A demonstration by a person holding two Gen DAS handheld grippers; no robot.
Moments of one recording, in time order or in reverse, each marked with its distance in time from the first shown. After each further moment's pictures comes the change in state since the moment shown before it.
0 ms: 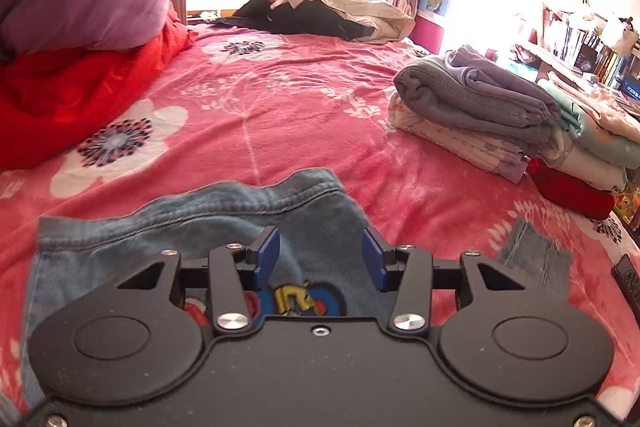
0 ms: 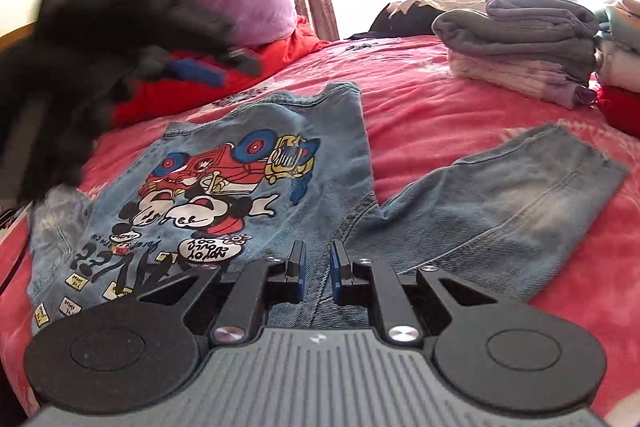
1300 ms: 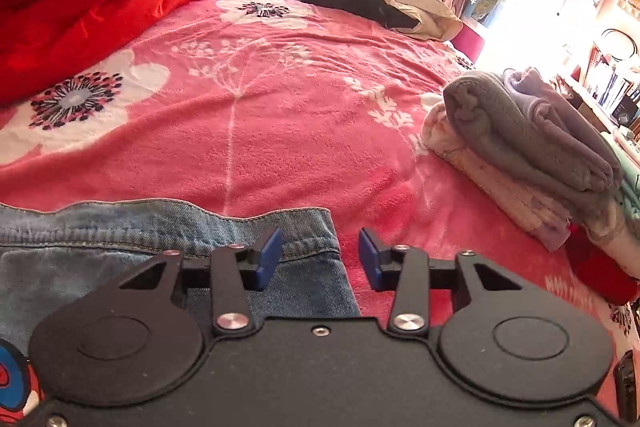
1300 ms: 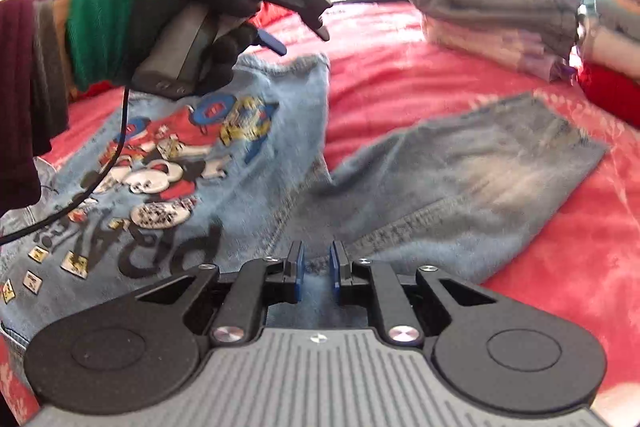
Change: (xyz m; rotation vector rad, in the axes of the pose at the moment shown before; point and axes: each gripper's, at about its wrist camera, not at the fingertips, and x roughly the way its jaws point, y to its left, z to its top) left arm 0.094 0.009 0.024 -0.191 0.068 0.011; right arm 0.006 -0.020 -0.007 -0.007 0.083 -0.073
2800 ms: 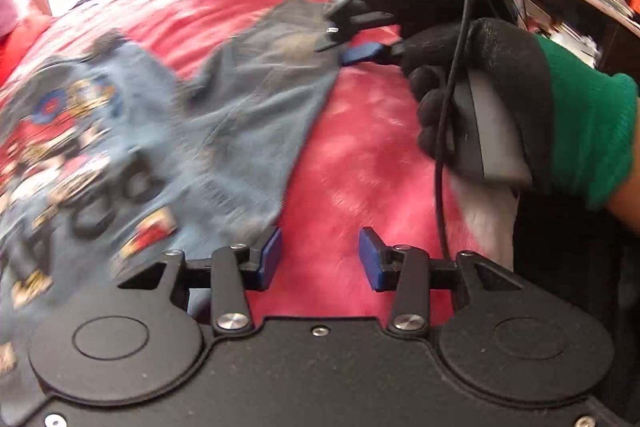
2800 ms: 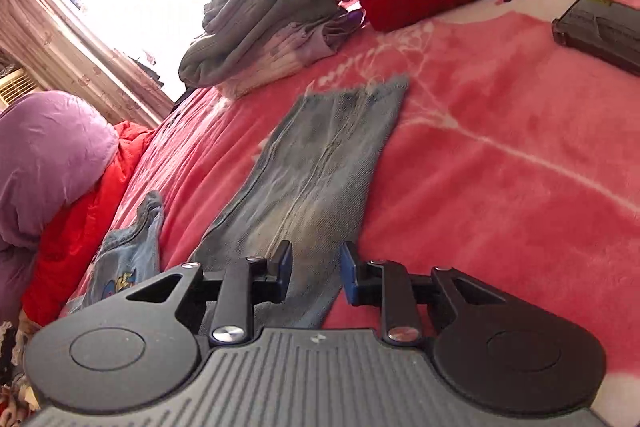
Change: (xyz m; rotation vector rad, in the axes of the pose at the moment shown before) left arm -0.176 -0.081 -0.286 0.526 0.090 -0.192; right arm -0.003 -0.149 -0.010 0.714 -0.160 -0.124
